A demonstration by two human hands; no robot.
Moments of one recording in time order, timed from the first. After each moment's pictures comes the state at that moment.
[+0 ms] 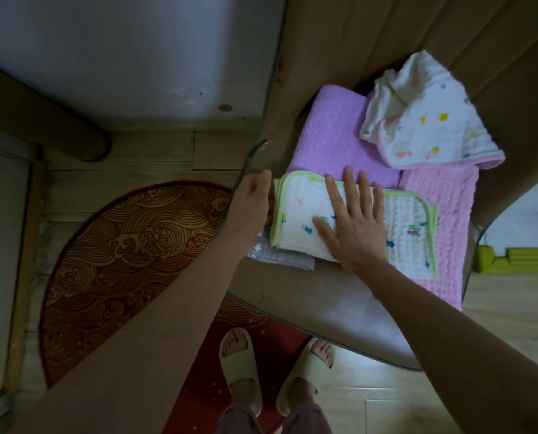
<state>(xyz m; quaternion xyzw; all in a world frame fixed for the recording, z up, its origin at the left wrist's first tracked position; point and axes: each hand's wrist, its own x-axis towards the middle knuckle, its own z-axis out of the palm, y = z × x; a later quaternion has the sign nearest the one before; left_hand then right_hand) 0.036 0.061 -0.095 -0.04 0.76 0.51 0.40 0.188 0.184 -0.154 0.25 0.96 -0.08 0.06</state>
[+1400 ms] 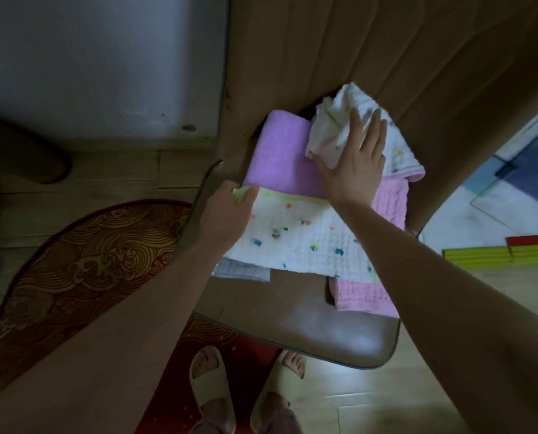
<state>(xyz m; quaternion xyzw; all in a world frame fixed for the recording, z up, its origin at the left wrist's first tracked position) 0.043 0.086 -0.096 0.17 0.87 0.35 0.29 0.139 0.270 -0.097 0.45 0.87 -0.11 -0.14</state>
